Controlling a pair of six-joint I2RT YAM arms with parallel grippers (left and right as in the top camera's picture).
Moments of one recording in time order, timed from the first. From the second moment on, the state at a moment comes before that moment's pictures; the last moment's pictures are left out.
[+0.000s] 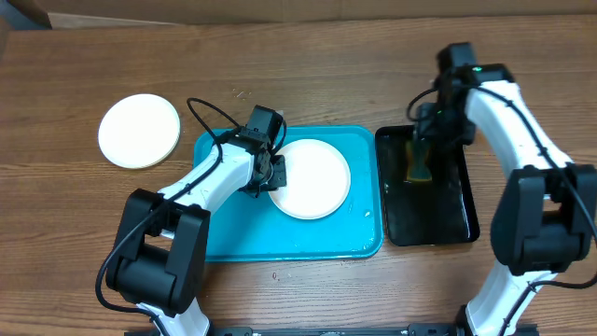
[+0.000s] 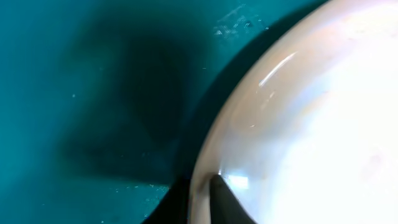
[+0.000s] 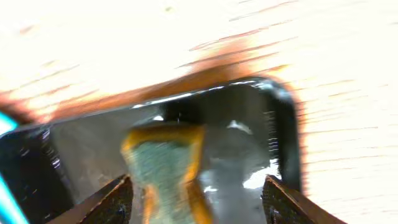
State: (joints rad) left arm -0.35 1.85 1.12 -0.65 0.02 -0.43; right arm 0.04 1.99 1.58 -1.03 0.02 0.22
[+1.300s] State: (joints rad) left arm -0.51 1.85 1.71 -0.92 -0.09 -0.30; right arm -0.45 1.99 1.58 -0.96 0.01 0.28
